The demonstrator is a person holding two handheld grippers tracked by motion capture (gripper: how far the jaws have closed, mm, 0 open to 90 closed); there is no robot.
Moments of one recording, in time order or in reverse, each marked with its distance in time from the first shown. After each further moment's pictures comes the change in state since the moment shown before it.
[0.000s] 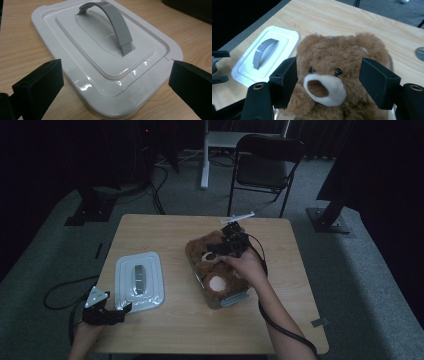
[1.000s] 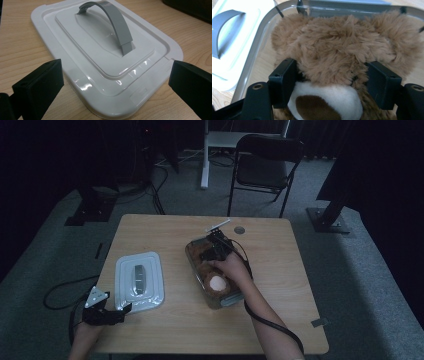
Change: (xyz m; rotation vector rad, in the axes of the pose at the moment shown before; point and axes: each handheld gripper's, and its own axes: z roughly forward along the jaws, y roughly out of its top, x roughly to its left) left arm 0.000 -0.001 0.001 0.001 -0.003 -0.003; right arm -0.008 -0.011 0.089 0.236 -0.080 0.035
